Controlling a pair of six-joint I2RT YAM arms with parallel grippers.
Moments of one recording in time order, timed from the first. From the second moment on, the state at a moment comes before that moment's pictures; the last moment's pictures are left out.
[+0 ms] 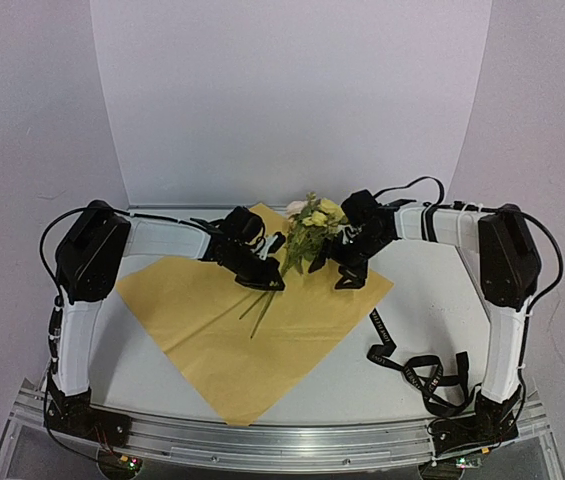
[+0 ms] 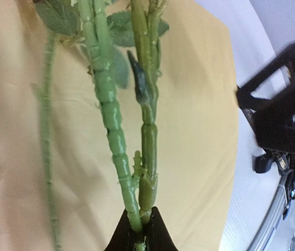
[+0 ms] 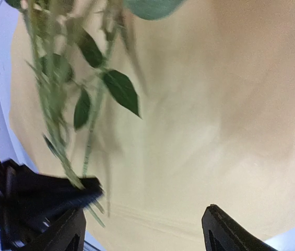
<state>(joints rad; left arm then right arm) -0.73 2.15 1.55 -0.31 0.43 -0.34 0.55 2.05 1.59 -0.64 -0.37 0.83</state>
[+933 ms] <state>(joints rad) -0.70 2.30 1.82 -0.49 0.11 -0.28 0.46 2.09 1.43 -0.60 -0.30 0.88</state>
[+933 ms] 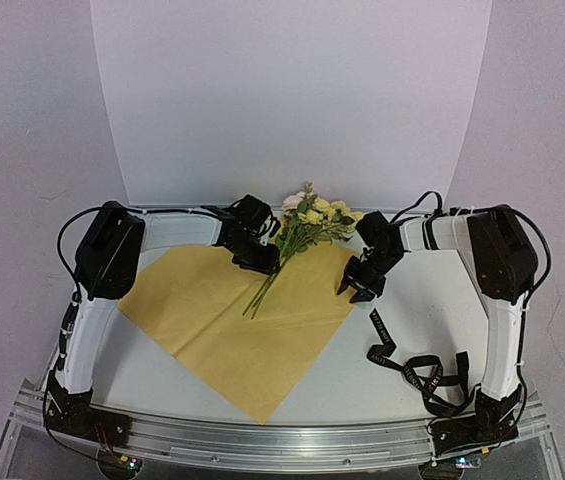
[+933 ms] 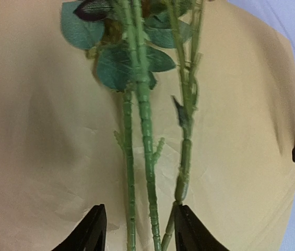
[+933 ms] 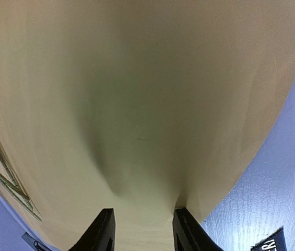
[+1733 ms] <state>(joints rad) -0.76 2.40 1.91 -0.53 -0.04 -0.26 0.56 1.94 1.21 -0.54 -0.17 0.96</state>
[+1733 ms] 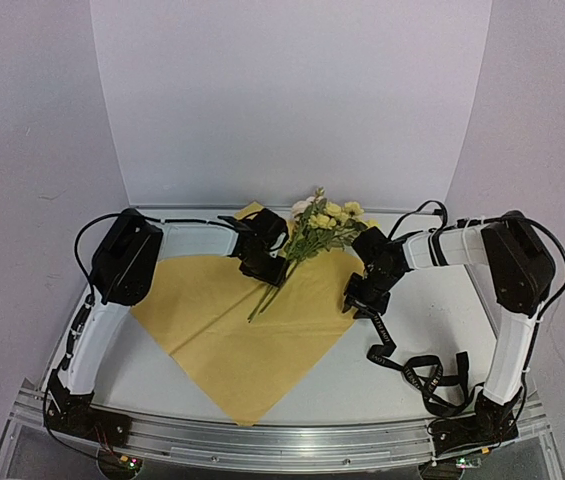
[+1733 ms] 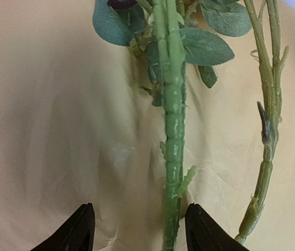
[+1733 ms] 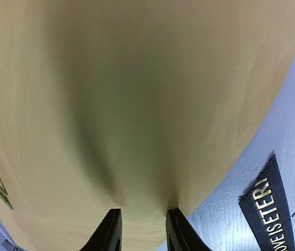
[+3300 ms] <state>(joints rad) -0.82 2.47 2.03 -0.58 -0.13 -0.26 0.58 1.89 1.17 -0.63 -0.11 0.95</state>
